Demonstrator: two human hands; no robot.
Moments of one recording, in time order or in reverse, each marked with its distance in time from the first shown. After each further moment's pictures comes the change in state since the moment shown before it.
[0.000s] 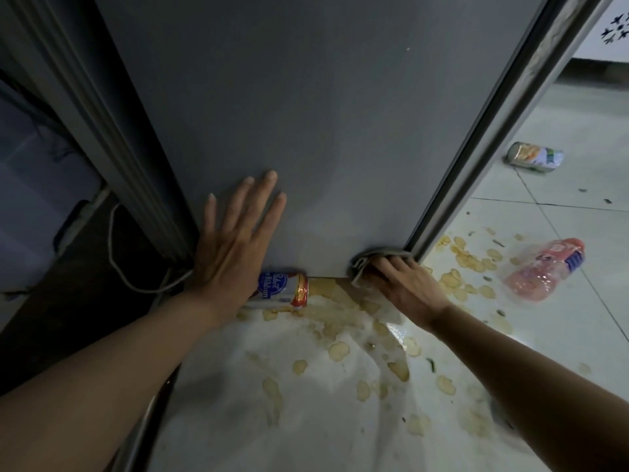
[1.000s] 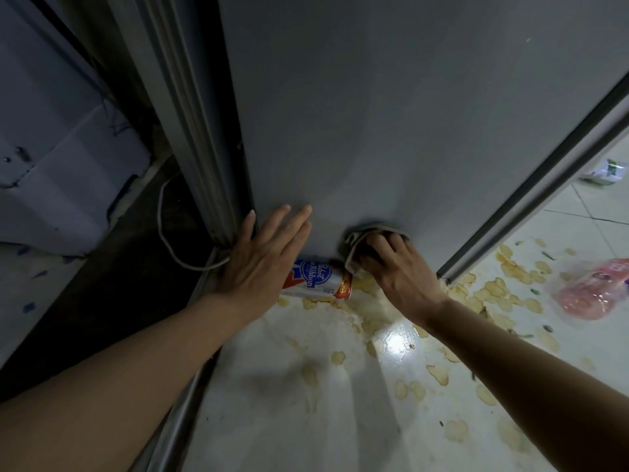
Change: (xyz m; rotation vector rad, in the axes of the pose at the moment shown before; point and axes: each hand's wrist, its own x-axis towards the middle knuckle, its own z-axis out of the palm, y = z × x) left_hand -0.040 -0.033 0.015 0.079 -0.288 0.053; right_hand 0.070 -0.060 -0.026 0.090 0.075 0.014
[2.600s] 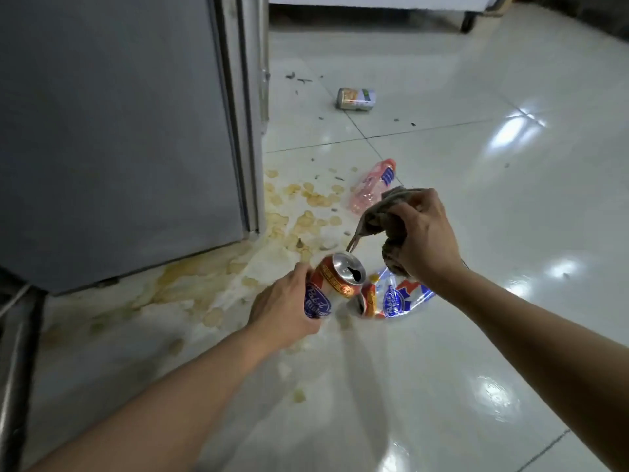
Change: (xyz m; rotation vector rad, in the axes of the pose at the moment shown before) left_hand 0.001 0.276 -0.074 -0.872 -0.427 0.251; right_hand -0.240 0.093 -0.153 0.115 -0.084 1.068
